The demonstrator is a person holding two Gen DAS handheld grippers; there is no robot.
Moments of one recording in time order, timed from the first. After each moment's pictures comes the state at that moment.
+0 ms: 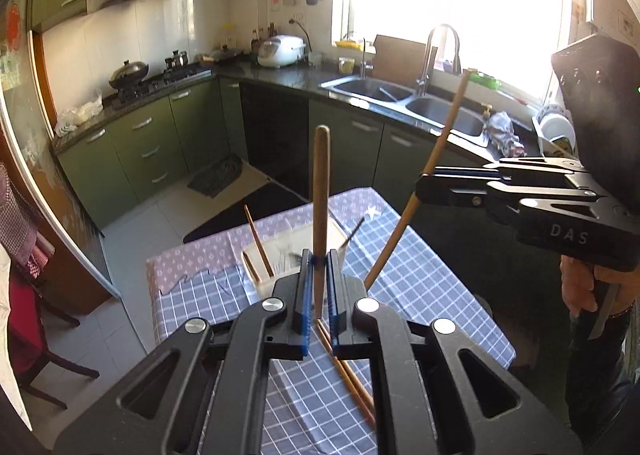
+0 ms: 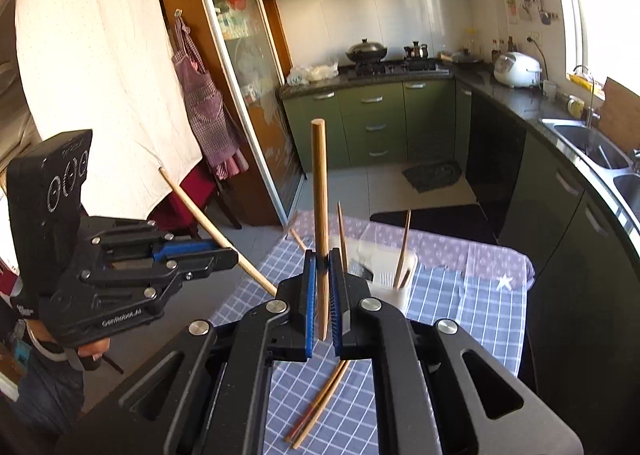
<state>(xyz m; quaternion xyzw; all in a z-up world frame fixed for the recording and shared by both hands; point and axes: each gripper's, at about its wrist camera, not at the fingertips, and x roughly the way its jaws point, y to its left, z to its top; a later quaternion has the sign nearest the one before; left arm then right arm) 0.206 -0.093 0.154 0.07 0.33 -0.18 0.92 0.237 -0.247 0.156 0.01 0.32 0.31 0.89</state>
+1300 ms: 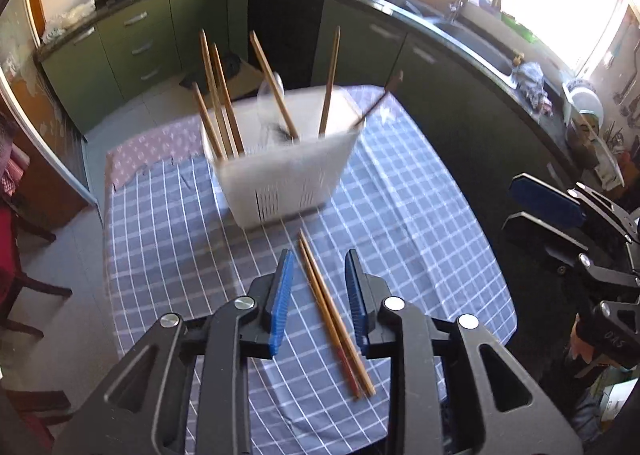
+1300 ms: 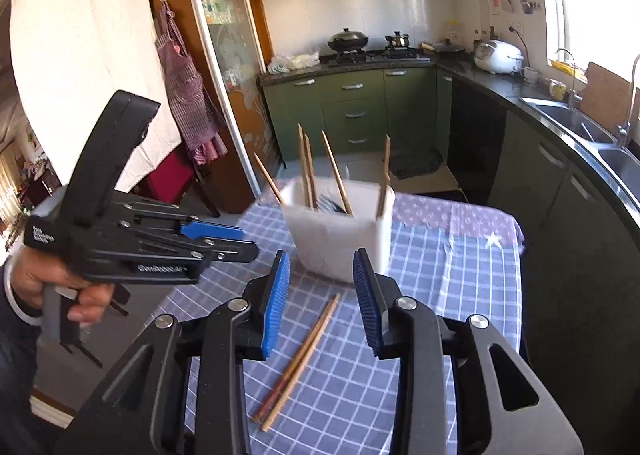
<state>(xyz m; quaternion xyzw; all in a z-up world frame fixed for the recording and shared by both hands) 0.244 -0.108 0.016 0.03 0.53 -0.16 0.83 0.201 -0.283 0.043 -0.01 0.34 0.26 0.90</state>
